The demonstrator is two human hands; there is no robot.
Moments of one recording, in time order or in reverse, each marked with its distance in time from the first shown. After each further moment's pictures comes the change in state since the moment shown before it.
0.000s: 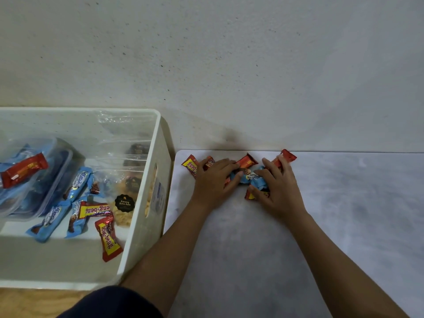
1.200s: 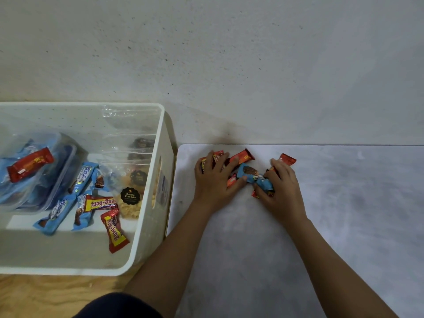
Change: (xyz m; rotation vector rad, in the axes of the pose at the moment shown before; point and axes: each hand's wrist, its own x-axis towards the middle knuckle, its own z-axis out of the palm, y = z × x) left_hand -0.019 0.003 -0.001 0.173 -0.176 -0.136; right_hand -0.022 -0.002 0.012 0.097 0.144 0.041
